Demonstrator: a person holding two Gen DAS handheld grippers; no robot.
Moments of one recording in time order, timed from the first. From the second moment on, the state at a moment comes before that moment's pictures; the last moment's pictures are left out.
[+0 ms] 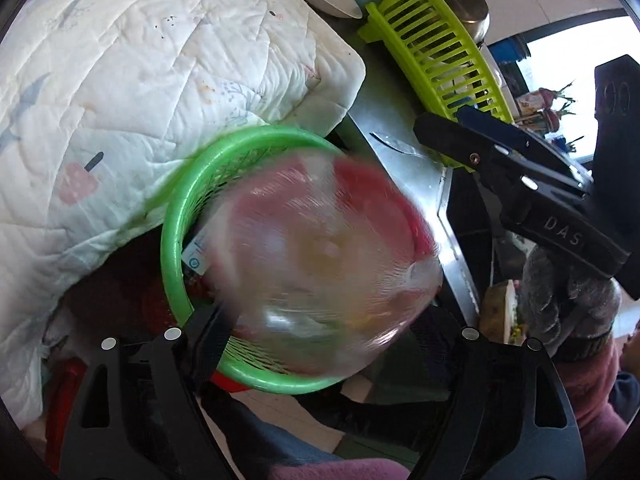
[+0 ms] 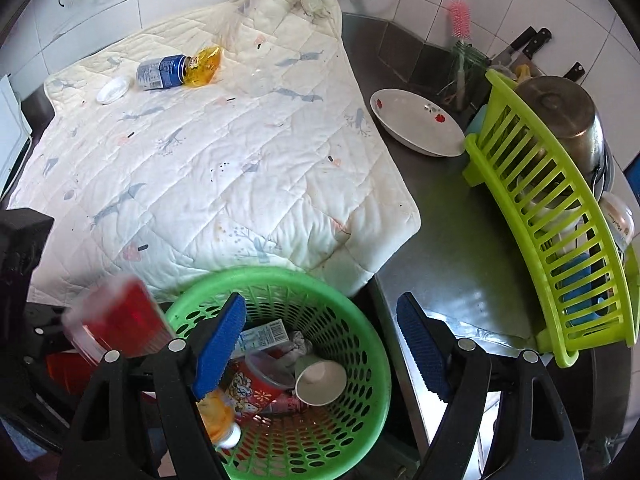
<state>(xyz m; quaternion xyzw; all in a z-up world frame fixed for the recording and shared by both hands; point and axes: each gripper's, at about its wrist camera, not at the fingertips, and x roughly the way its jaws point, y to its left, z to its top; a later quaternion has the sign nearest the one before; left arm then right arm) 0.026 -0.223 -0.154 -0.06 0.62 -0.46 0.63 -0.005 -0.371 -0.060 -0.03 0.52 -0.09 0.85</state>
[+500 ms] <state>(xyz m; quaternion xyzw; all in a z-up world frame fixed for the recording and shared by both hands) 0.049 -0.171 -0.127 -0.06 0.58 -0.43 0.69 0.017 -0.362 -0.063 -0.02 0.52 -0.07 0.85</state>
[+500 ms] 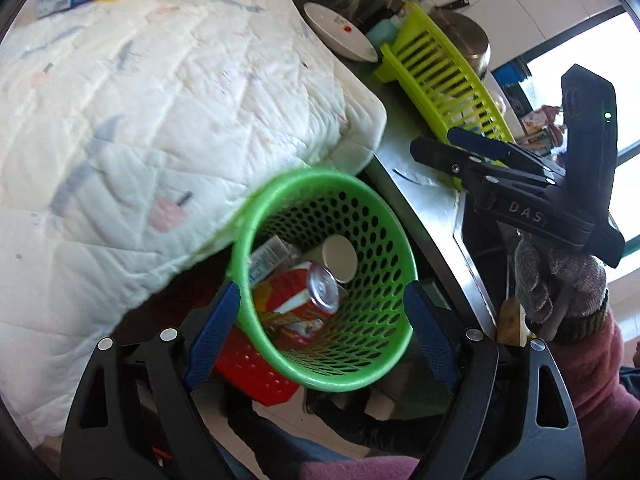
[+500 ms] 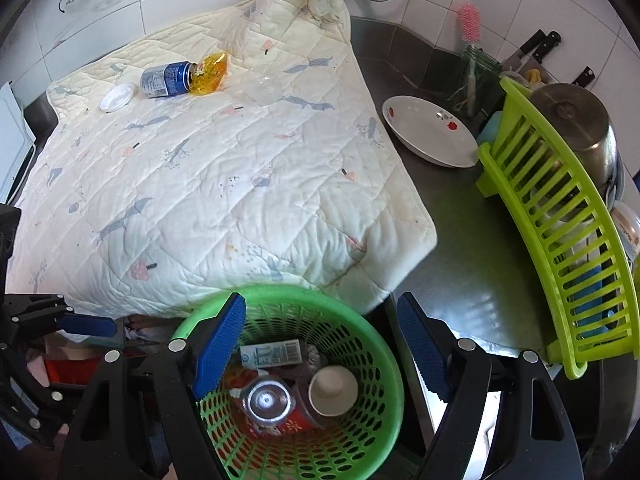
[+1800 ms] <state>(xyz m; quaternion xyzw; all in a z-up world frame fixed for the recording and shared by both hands) 0.185 -0.006 -0.132 -0.08 0.54 -0.29 0.79 0.350 -0.323 -0.132 -0.04 0.52 -0.01 0.85</state>
